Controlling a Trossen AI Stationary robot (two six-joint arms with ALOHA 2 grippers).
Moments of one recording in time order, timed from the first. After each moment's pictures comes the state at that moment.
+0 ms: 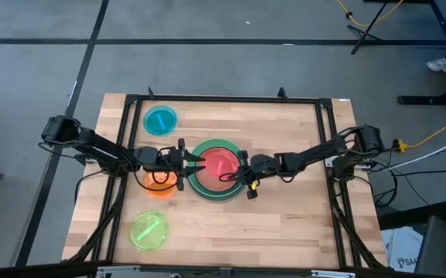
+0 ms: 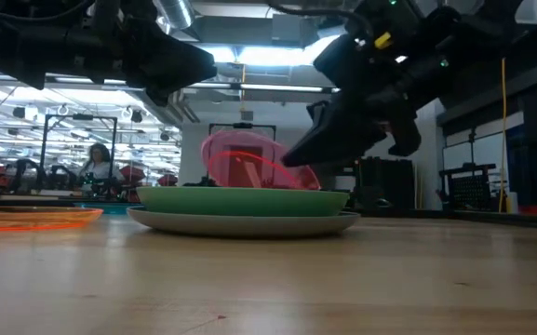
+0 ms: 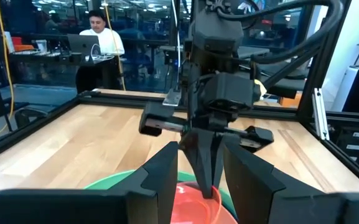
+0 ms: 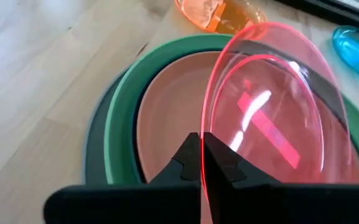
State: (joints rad) left arm -0.13 1.29 0.29 0.98 -0.24 -0.08; right arm 0.10 1.71 0.75 0.43 -0.02 -0.28
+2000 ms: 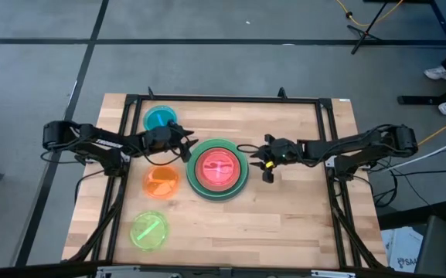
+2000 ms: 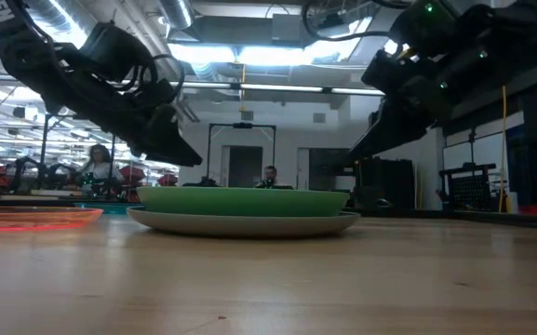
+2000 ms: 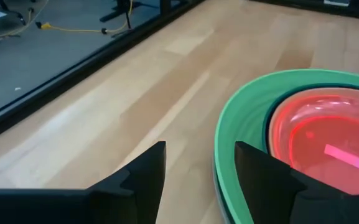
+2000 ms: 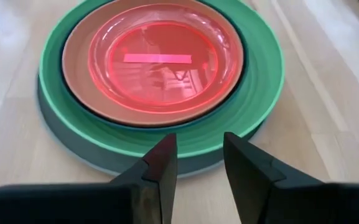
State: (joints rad) left arm 0.28 1.29 0.29 0.56 -0.25 -0.12; right arm -0.04 1.32 0.56 0.13 0.05 -0.01
